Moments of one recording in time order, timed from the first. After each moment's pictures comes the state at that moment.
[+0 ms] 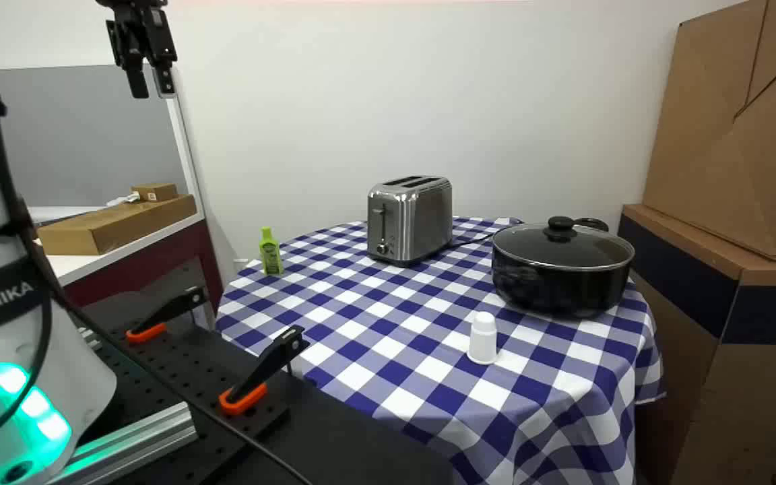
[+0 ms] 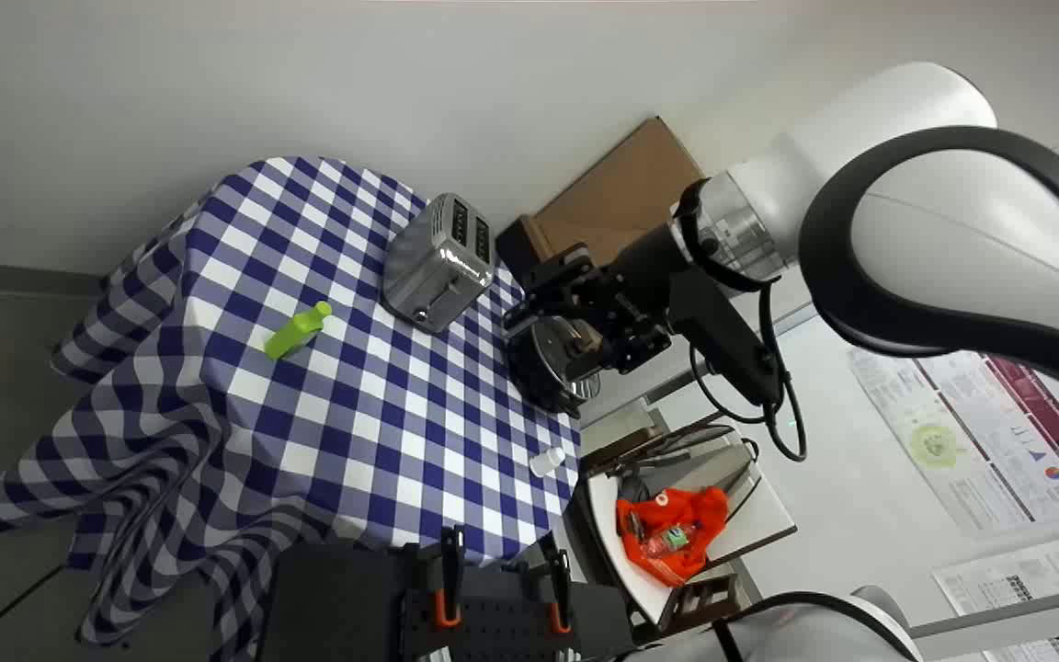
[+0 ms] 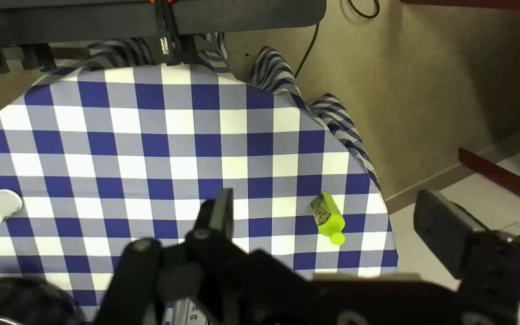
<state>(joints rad) 0.23 -0.71 0.38 -2.72 0.28 2.08 0.46</state>
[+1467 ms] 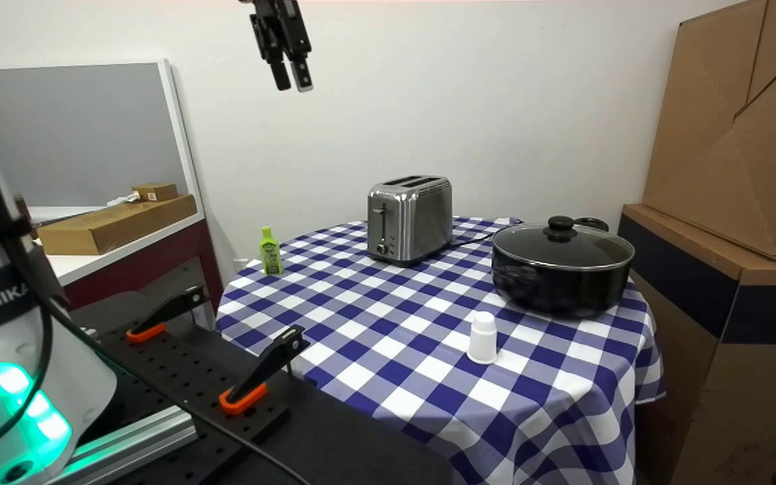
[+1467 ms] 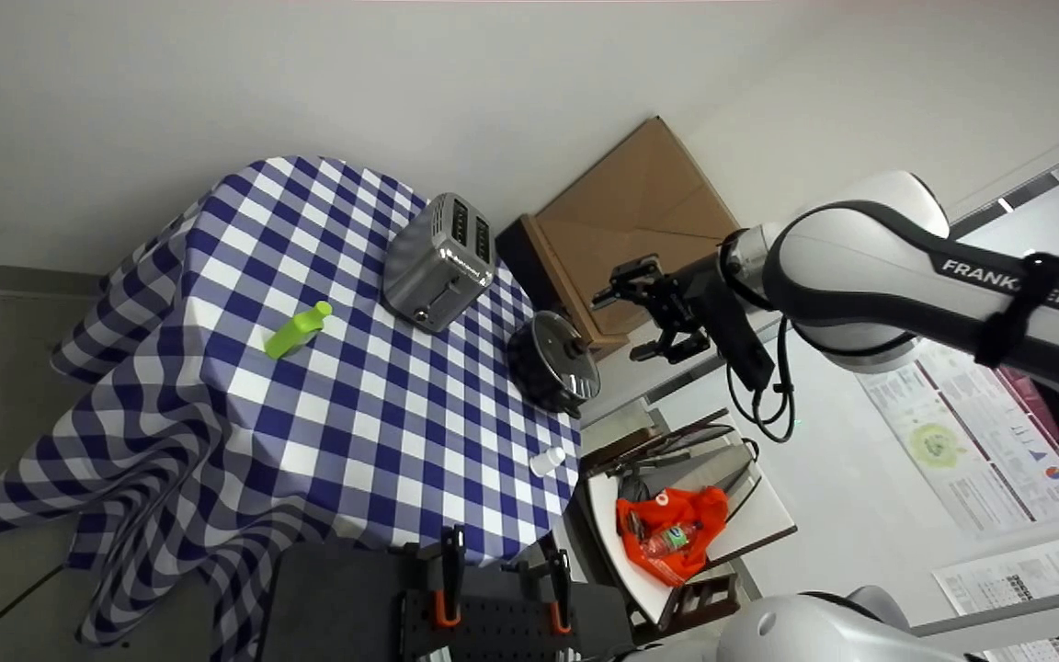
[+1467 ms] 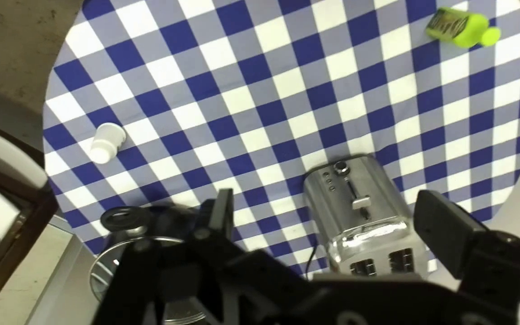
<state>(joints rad) -0.09 -0.63 0.20 -2.75 0.08 2.37 0.45</state>
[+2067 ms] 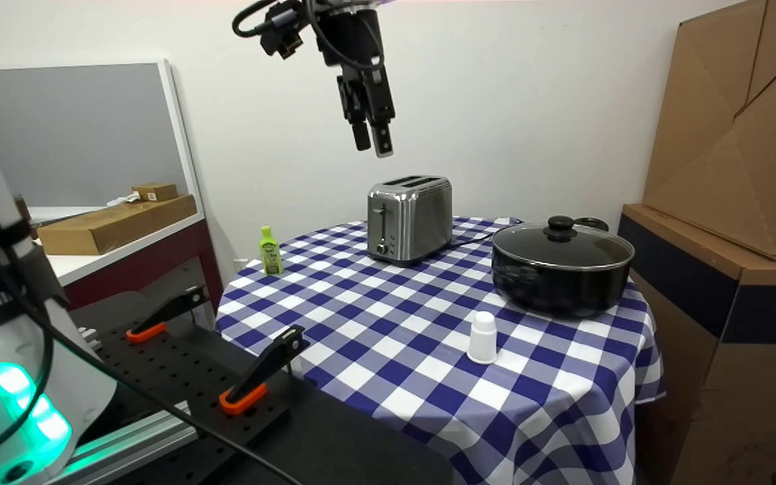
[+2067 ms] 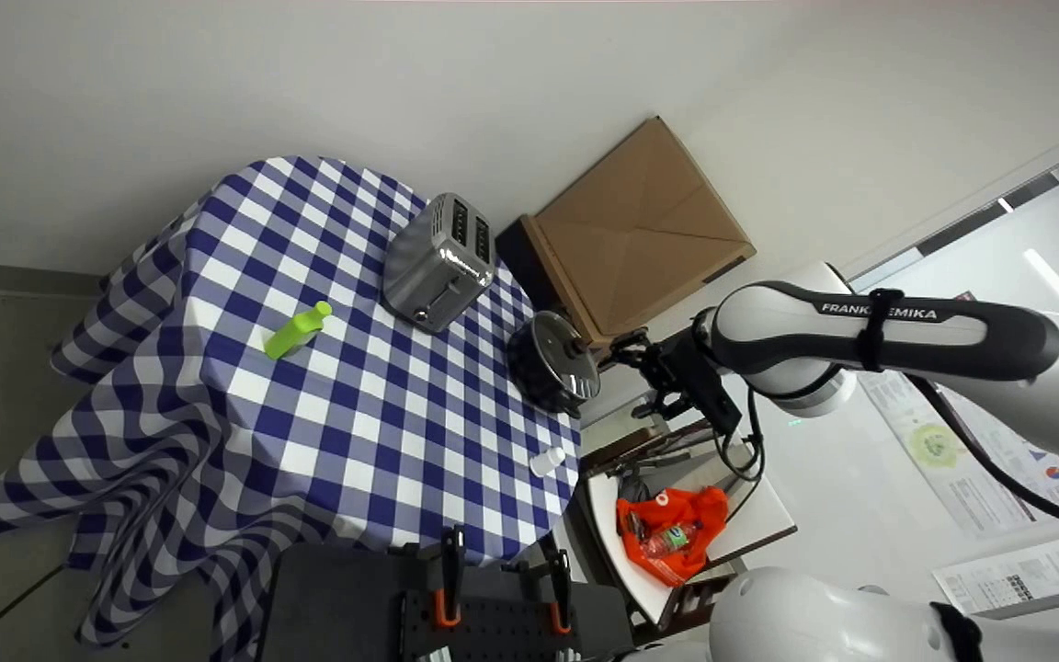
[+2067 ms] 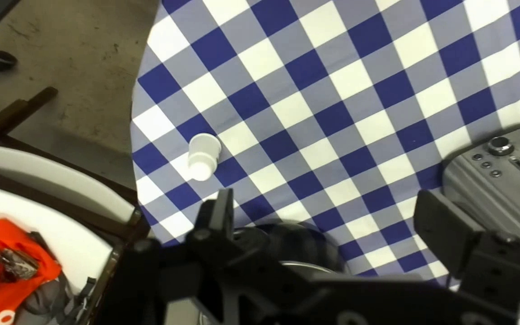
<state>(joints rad) -0.31 -0.34 0.09 -2.76 -0.08 2.59 0.46</state>
